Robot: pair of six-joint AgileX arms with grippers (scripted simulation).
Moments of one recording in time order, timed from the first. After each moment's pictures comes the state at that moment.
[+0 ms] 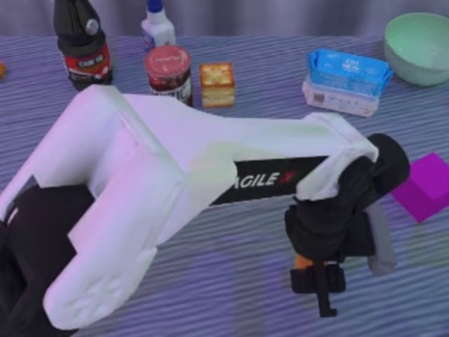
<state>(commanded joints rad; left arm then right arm) -1.01 2.33 1.76 -0.98 0.02 0.58 0.00 0.00 0.00 0.00 0.00 0.00</state>
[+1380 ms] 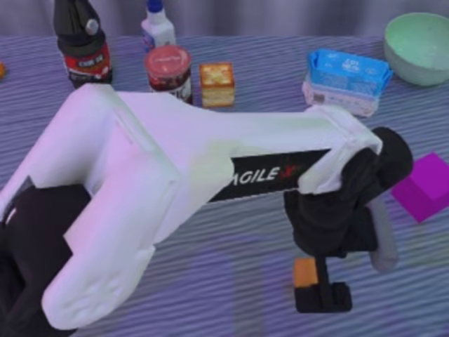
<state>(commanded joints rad) -1.00 2.32 1.79 -1.02 0.02 0.58 0.00 0.00 0.00 0.00 0.00 0.00</state>
